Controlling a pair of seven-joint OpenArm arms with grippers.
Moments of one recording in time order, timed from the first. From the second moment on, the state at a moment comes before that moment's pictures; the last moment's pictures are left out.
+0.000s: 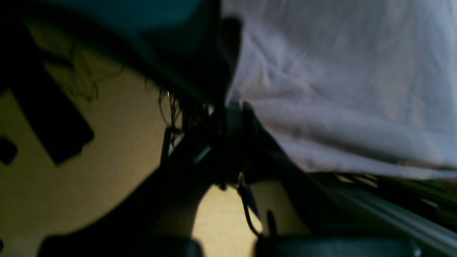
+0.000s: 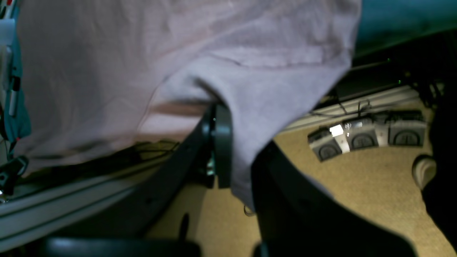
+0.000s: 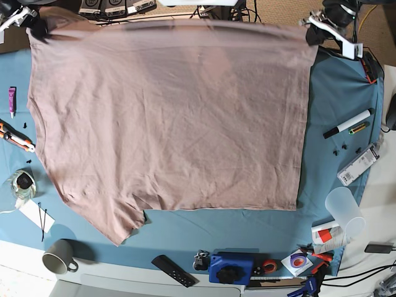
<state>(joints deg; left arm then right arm) 46.2 -1.8 -32.5 118.4 -46.7 -20.0 55.1 -43.5 21.2 67.6 90.9 84.2 40.0 -80.1</state>
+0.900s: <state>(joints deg) 34.4 -1.8 -32.4 118.4 -38.2 -19.1 48.2 -28.3 21.5 55.1 90.9 59.9 40.2 -64.6</state>
